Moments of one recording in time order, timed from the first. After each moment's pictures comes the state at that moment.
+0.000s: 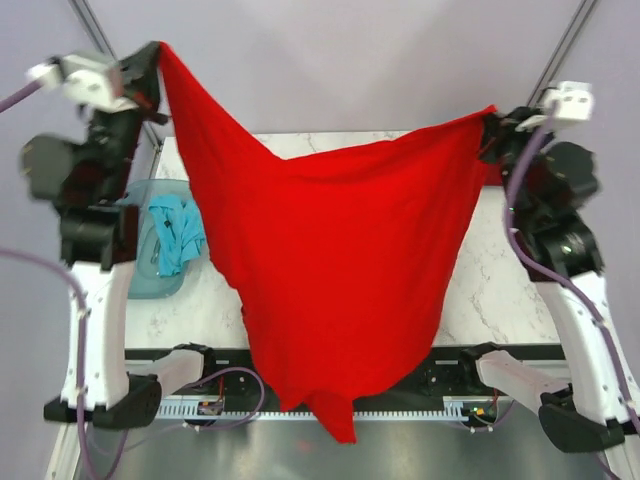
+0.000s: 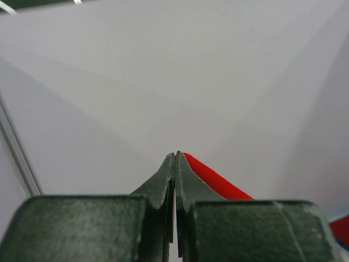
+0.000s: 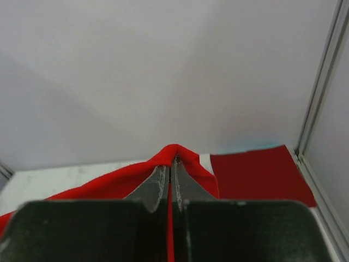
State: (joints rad) left arm -0.11 1.09 1.79 -0.02 0.19 0.12; right arm 0.30 1.00 1.57 -0.32 0.29 0.15
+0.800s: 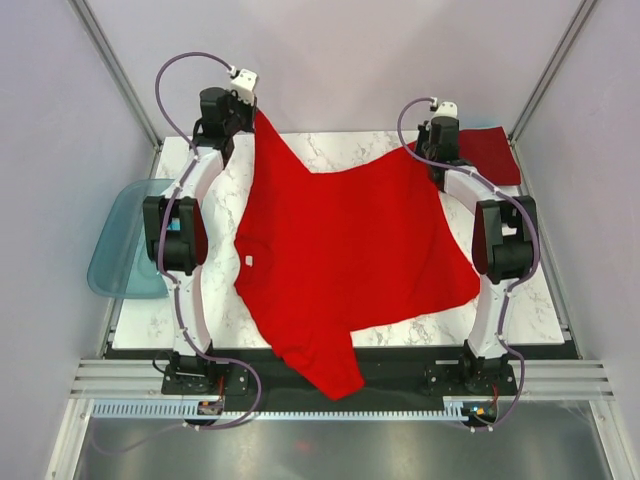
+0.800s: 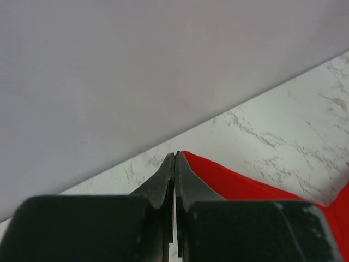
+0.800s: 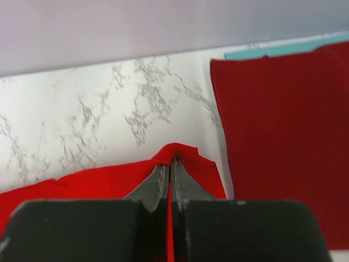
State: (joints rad) left arm -0.08 2.16 1.87 0.10 0.29 0.24; right arm 0.12 2.04 1.52 0.13 0.14 0.17
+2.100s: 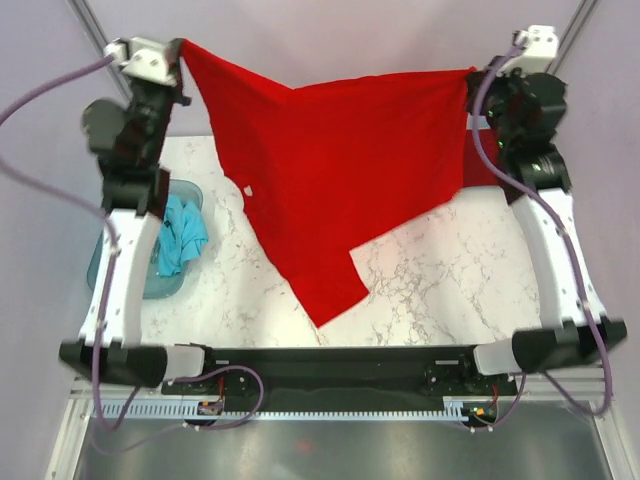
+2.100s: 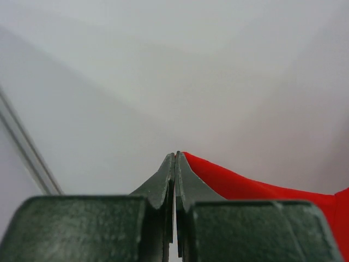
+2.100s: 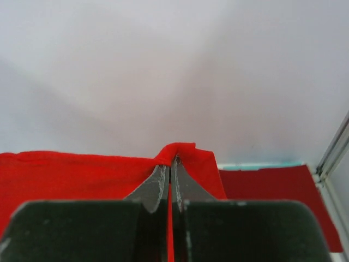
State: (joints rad) left arm -0.09 1.38 1.64 0.18 0.16 0.26; right arm 0.11 1.47 1.70 -0.18 0.04 0.15
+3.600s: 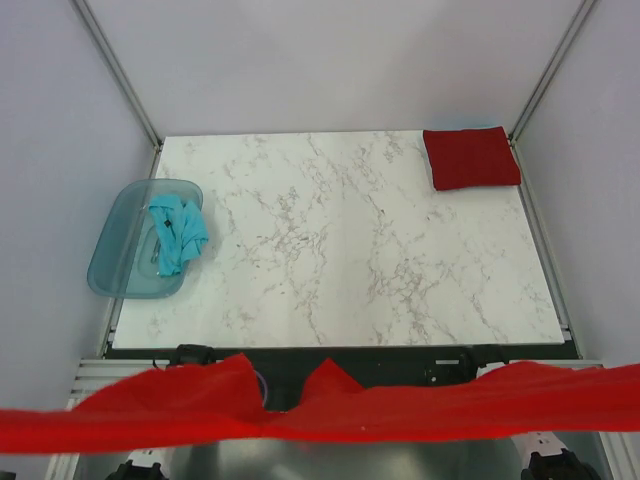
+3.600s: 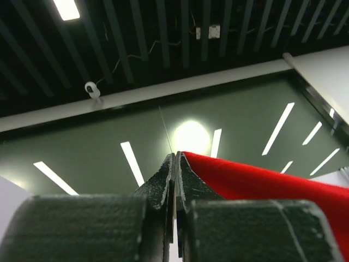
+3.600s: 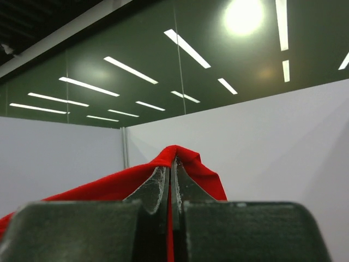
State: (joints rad) left arm -0.09 0.45 1.76 0.13 0.24 0.17; right arm 0.11 0.60 2.19 -0.60 -0.14 0.42
